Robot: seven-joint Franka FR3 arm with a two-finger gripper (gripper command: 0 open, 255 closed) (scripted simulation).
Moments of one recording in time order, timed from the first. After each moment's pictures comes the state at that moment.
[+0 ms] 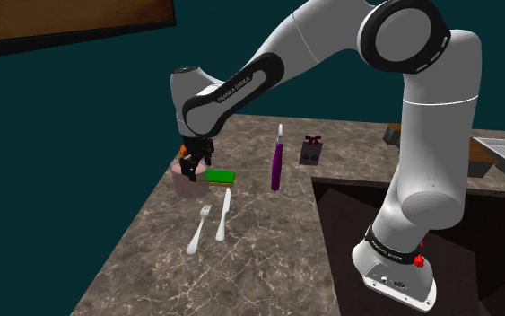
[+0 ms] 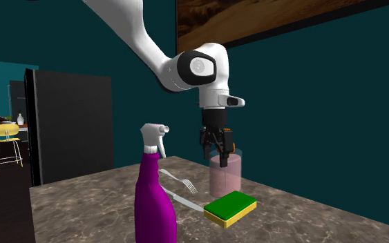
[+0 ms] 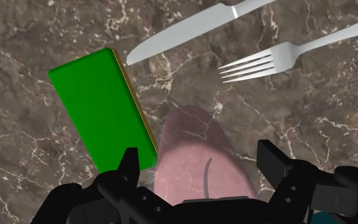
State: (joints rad) arm 0.13 0.30 0.19 -1.95 -0.12 2.24 0.12
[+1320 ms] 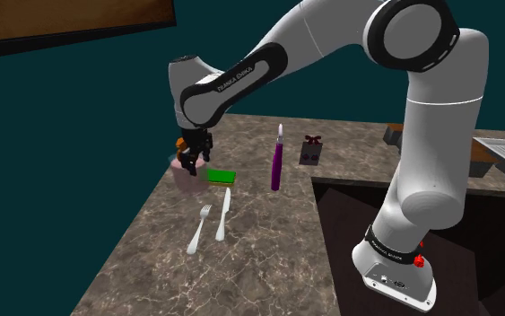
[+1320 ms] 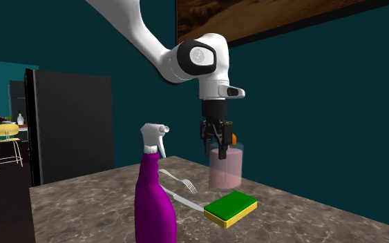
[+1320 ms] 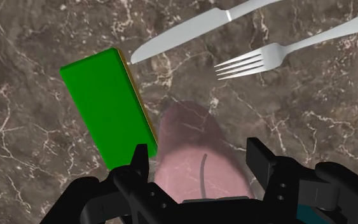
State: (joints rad) arm 0.13 0.26 0.19 -1.93 -0.11 2.18 0.11
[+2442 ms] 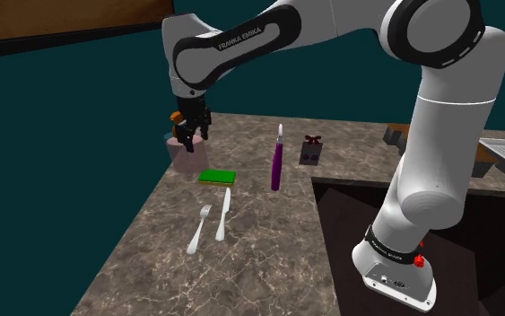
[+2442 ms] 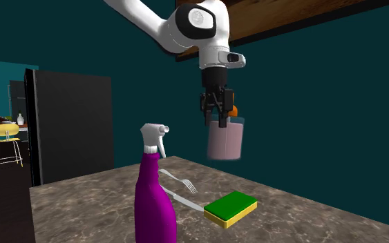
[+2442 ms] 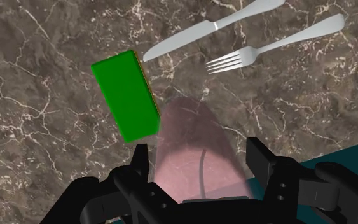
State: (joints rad) arm 0.12 0.18 0.20 -1.81 -0.08 1.98 0.09
